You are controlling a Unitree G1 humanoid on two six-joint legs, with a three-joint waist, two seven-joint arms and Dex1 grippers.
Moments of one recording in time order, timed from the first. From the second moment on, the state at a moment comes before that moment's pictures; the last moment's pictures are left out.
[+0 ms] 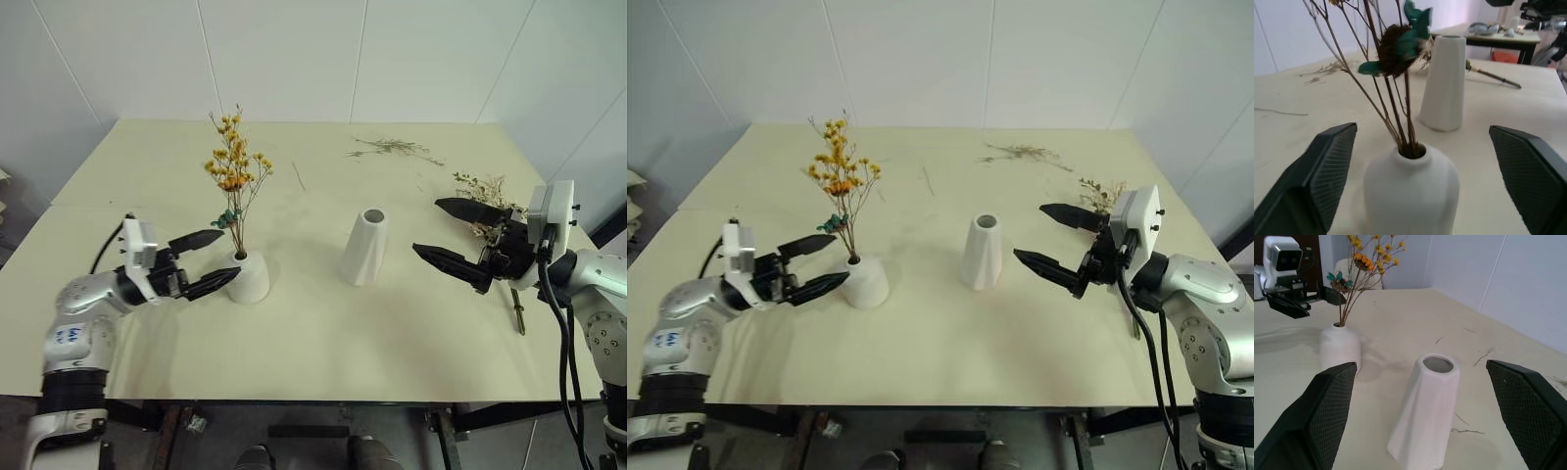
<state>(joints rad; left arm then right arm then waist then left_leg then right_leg) -0.43 0.71 0.27 0.21 -0.58 0.15 -1.21 -0.40 -0.81 -0.26 -0.25 0.71 0.44 0.94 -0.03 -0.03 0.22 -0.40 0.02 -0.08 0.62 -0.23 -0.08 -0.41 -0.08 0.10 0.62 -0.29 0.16</state>
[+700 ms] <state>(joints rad) -0.38 0.89 0.35 0.02 -0.69 0.32 -1.35 -0.95 -1.07 0.19 0.54 0.24 1.04 0.84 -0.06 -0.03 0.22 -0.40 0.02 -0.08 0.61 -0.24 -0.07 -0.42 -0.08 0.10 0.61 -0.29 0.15</state>
